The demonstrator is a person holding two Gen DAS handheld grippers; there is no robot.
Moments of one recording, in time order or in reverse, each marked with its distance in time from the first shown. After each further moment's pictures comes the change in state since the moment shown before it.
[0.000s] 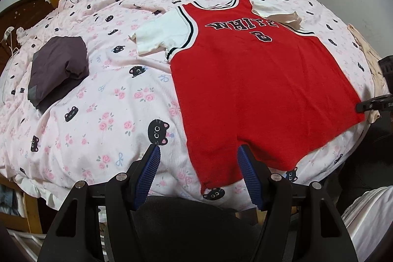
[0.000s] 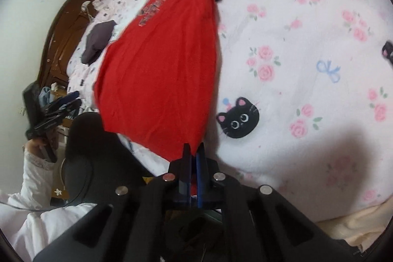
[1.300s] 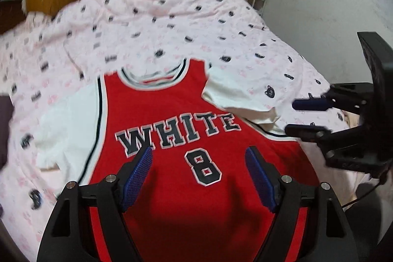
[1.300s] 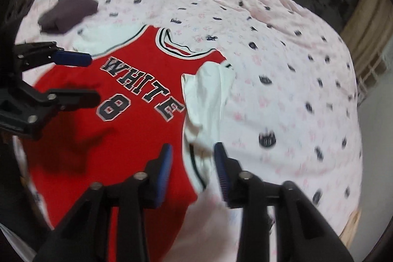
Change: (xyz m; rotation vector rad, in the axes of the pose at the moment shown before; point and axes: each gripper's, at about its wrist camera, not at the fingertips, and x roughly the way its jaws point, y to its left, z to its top) left arm 0.076 -0.062 0.163 -0.082 -0.242 -0.266; right arm 0.042 0.114 0.173 -0.645 -0.121 -0.627
